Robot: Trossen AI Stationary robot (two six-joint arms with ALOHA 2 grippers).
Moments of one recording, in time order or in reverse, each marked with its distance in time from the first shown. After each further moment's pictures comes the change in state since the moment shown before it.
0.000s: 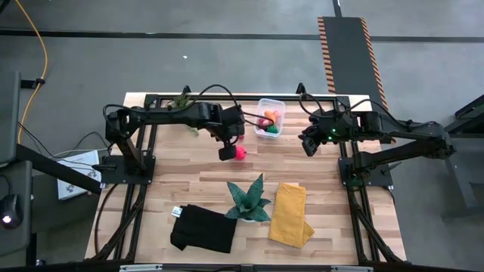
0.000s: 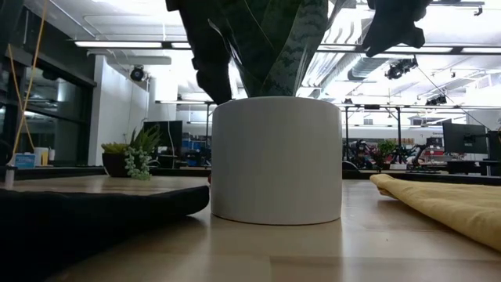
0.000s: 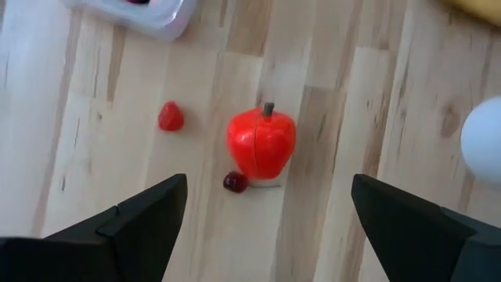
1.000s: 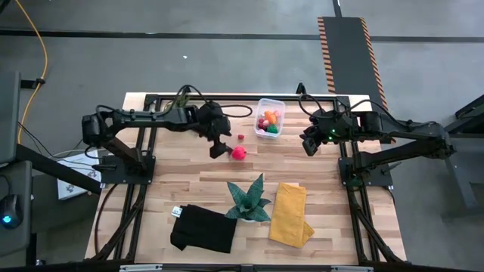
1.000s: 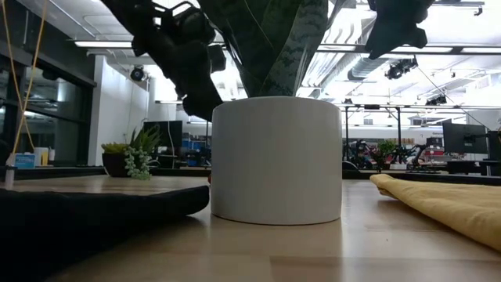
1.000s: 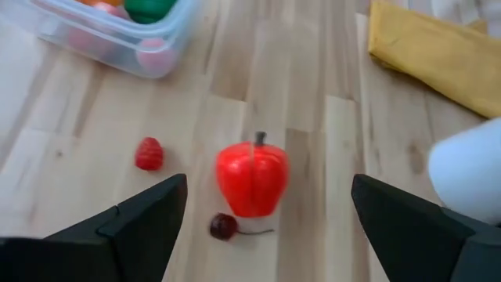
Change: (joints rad) left arm 0.152 -0.235 -0.531 0.624 0.284 0.030; right arm -0.001 0.001 0.000 -0.028 0.024 -0.001
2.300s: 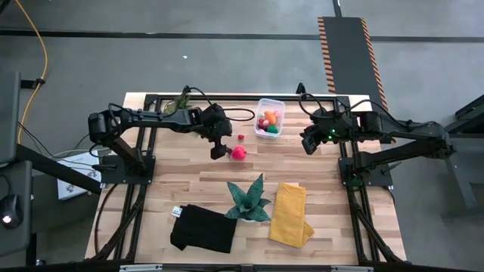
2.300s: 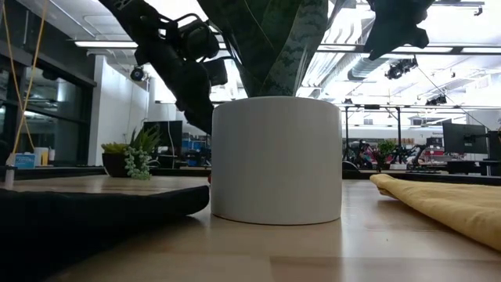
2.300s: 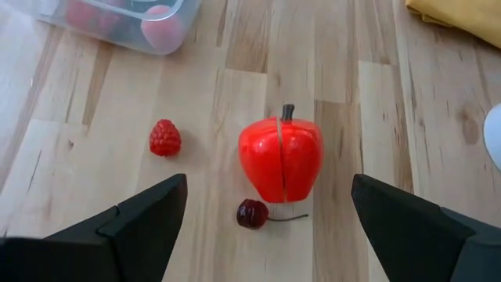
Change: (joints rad) left arm -0.002 0.066 -0.010 0.013 -0.057 0.102; right arm 0.000 0.001 0.000 0.000 0.029 0.037
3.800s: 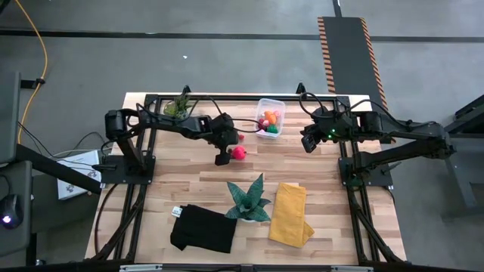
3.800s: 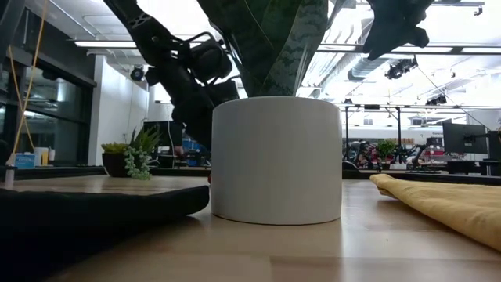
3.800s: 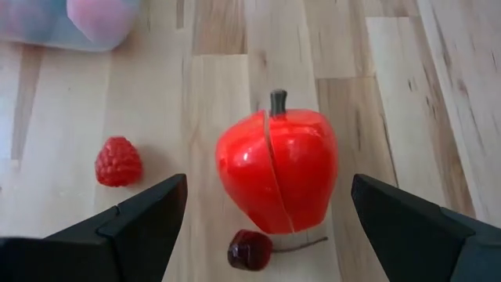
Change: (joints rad) left arm -0.053 0.168 0.001 0.134 -0.019 0.120; right arm 0.000 0.000 0.000 0.006 0.045 0.008
